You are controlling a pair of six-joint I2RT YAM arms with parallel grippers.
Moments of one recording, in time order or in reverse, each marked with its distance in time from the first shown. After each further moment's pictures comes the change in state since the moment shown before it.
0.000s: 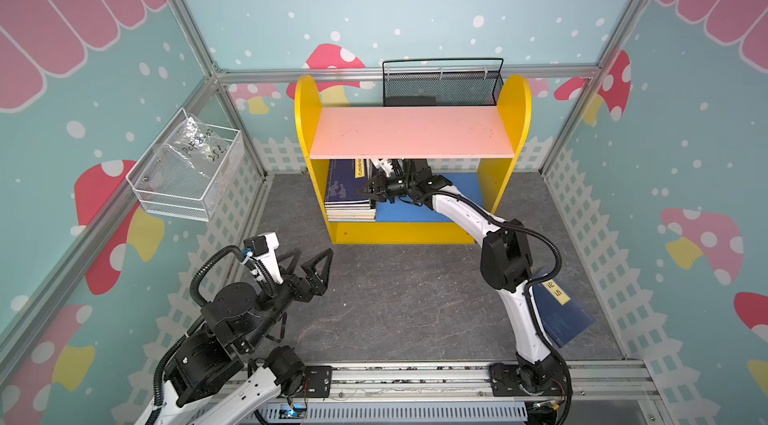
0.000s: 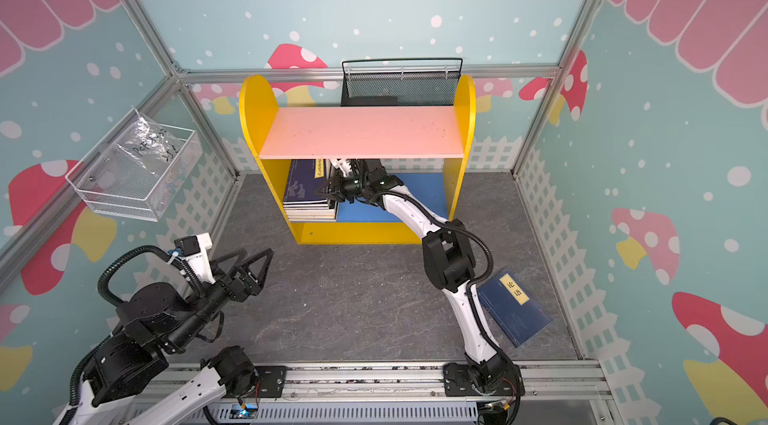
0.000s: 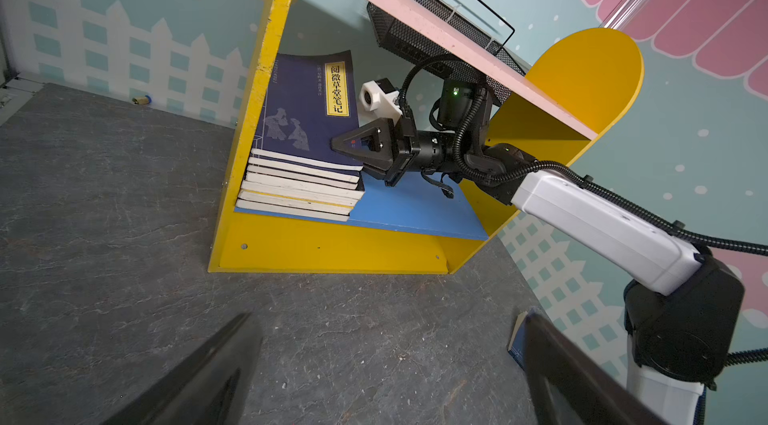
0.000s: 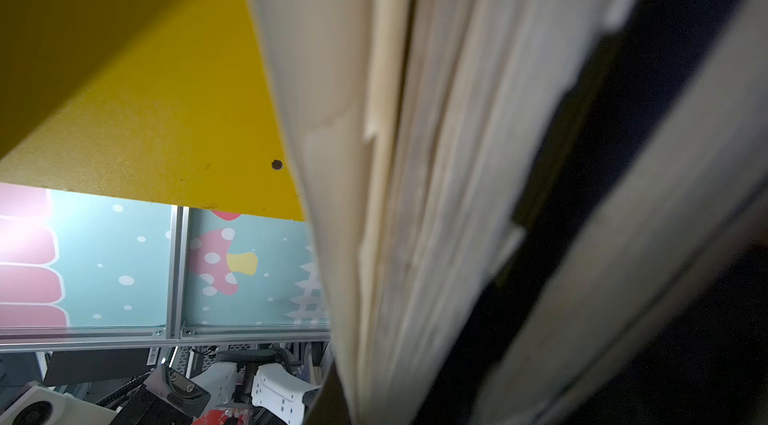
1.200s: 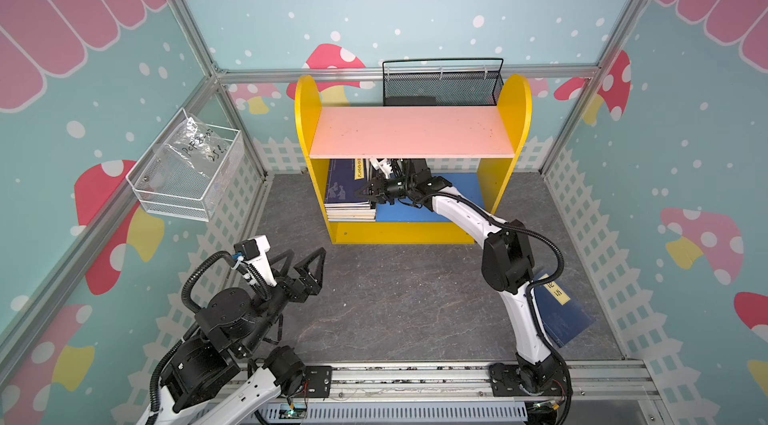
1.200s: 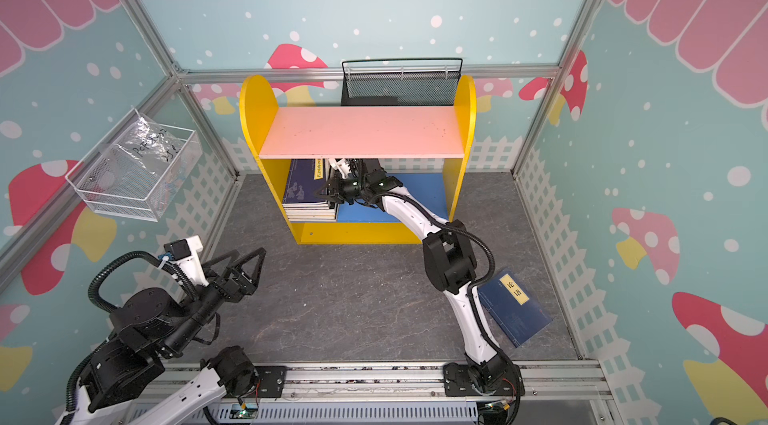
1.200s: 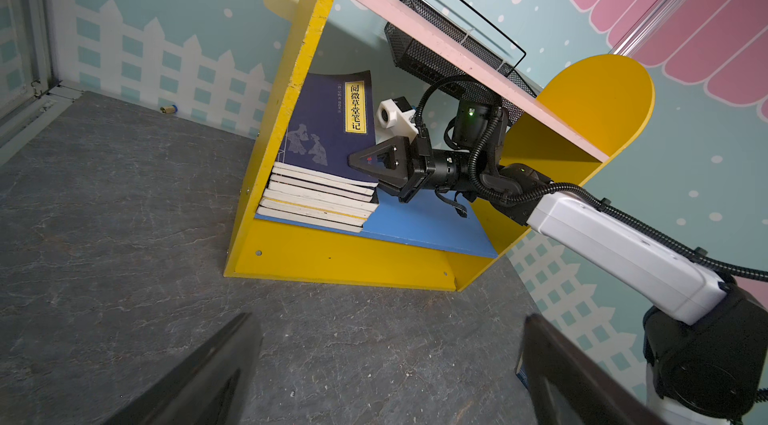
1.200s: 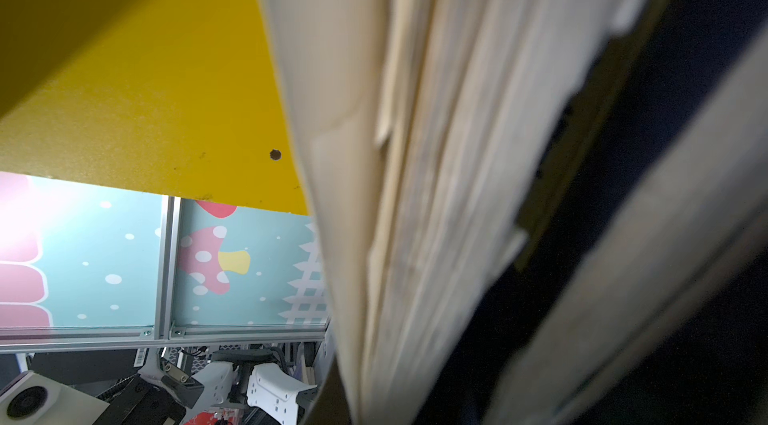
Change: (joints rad) left arm 0.000 -0.038 -0.009 -0.004 -0.060 -0.011; right arm 0.010 -0.026 -0.032 -0.006 0.021 -0.026
